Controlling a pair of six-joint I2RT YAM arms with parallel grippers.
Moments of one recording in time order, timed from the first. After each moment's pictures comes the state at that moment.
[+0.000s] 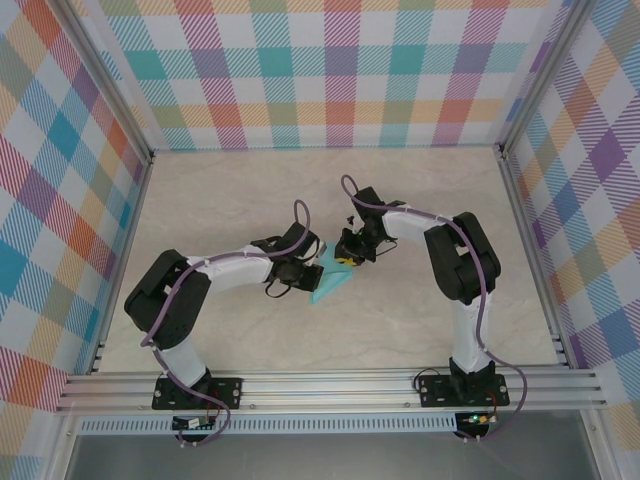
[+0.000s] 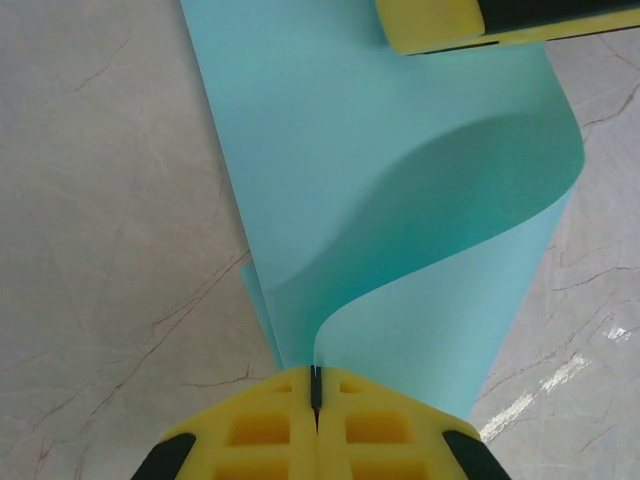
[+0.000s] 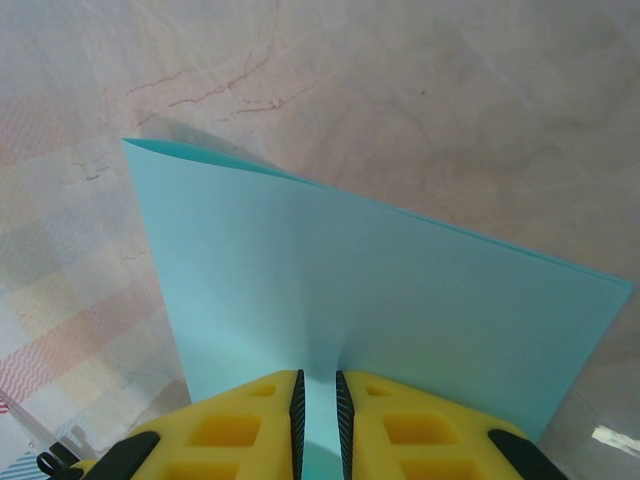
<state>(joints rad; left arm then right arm) -0.68 1.73 0.99 -0.38 0.16 -0.31 0.50 2.06 1.35 -0.58 -0.52 0.65</state>
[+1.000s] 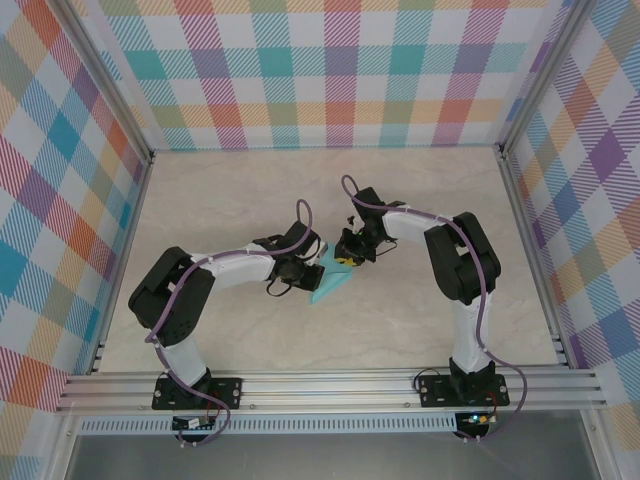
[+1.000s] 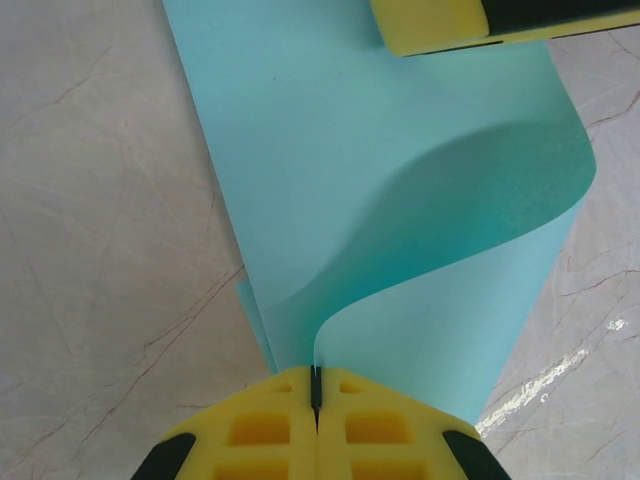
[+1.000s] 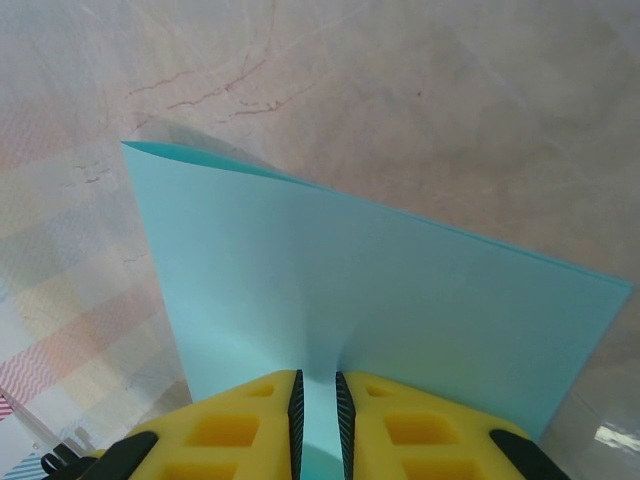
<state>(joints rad) -0.68 1.75 1.00 -0.39 0.17 -0.29 0.50 2.06 1.35 -0.57 -0.52 0.66</state>
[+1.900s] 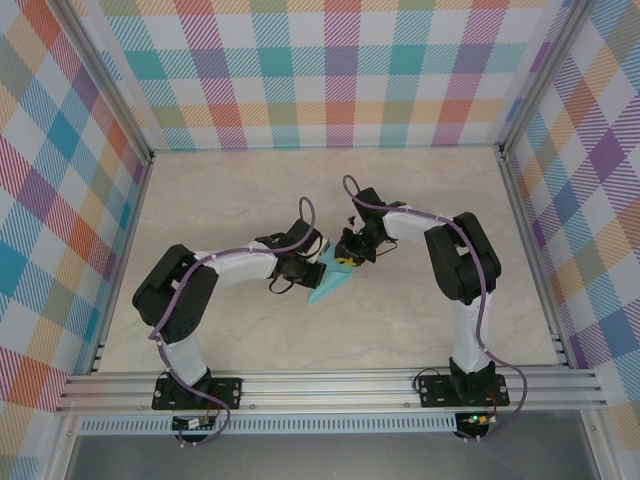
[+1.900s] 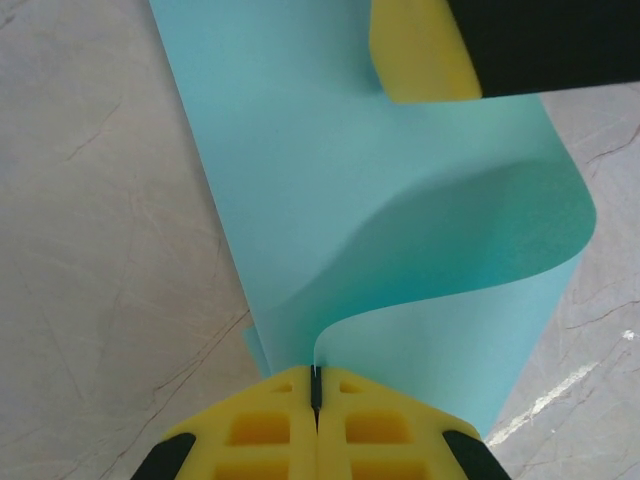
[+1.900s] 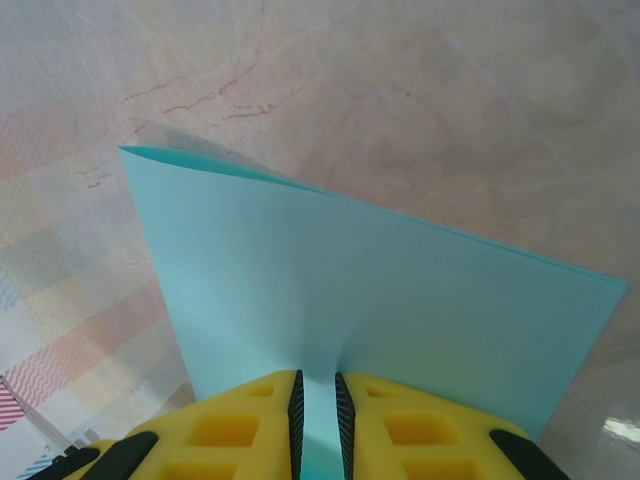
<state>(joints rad) -0.68 1.78 1.03 -0.37 0.16 -0.27 0.50 2.06 1.34 -0.56 -0.53 0.69</state>
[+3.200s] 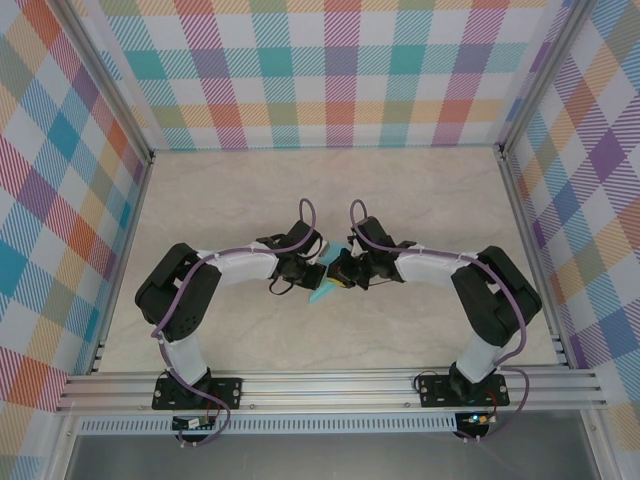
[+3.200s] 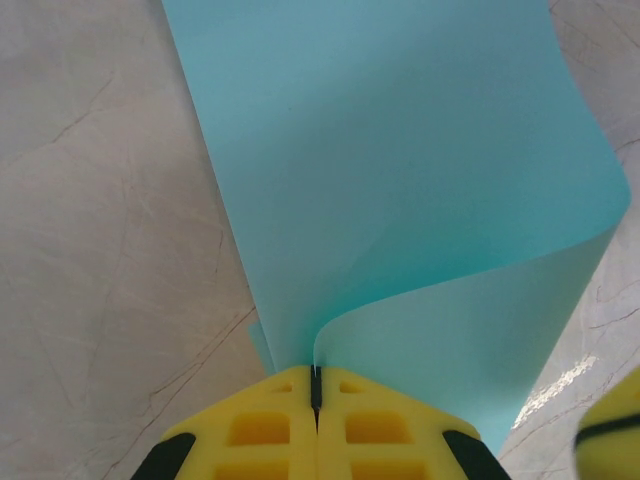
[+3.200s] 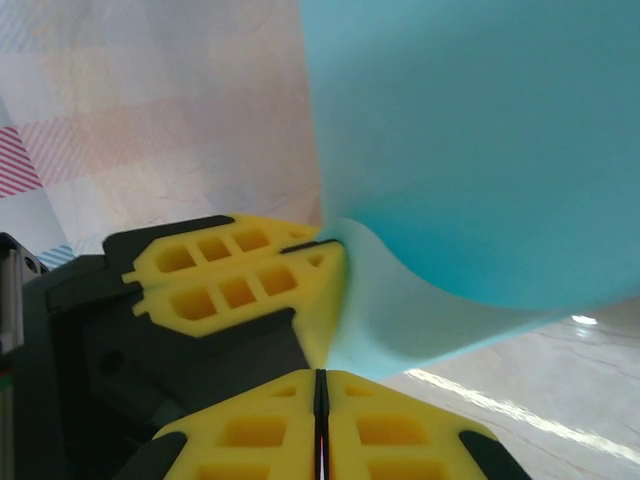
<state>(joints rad) -0.68 1.80 1.02 -0.36 0.17 -0.27 0.65 1.71 0.89 -0.11 -0.52 1.06</state>
